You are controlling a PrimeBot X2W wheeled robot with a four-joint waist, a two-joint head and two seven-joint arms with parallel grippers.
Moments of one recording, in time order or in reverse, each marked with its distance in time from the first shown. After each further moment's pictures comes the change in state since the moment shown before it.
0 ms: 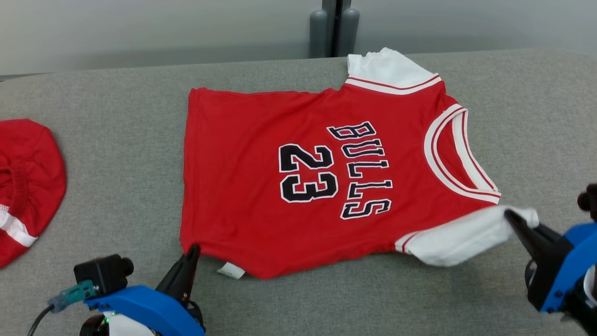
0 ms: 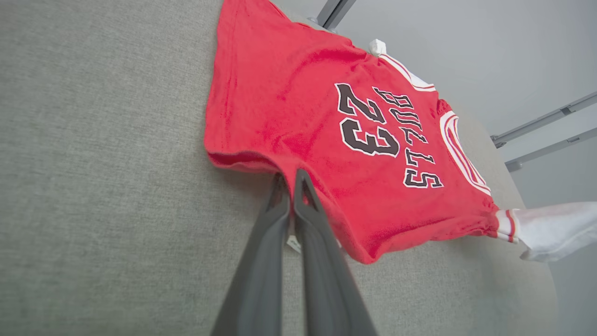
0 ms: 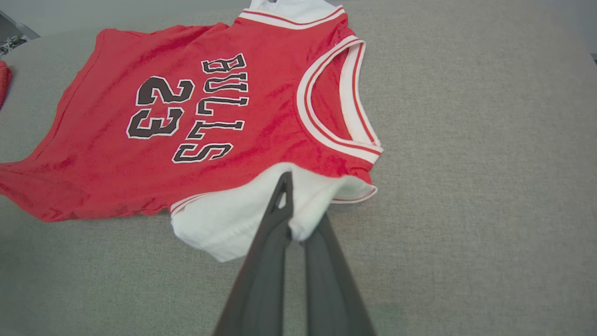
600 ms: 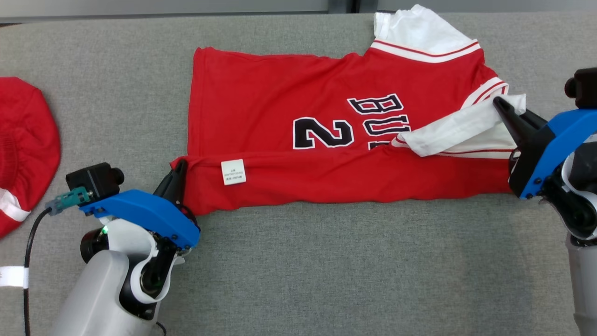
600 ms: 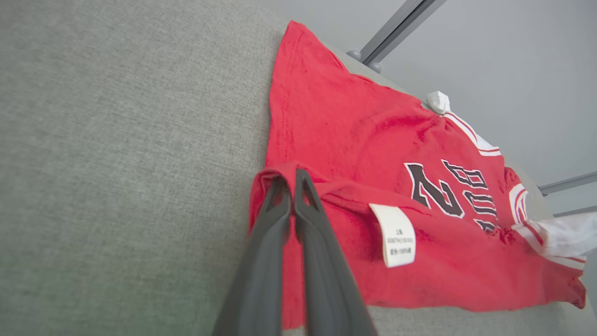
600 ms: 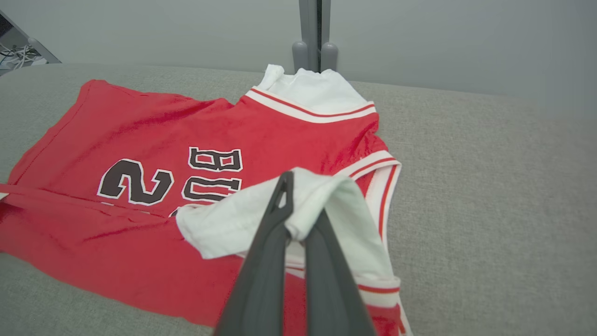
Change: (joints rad) left arm -0.403 -0.111 0.035 0.390 -0.035 -0.073 -0.028; right arm -0.496 -0.169 0.163 0.475 0.011 0.000 -0.301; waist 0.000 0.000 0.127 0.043
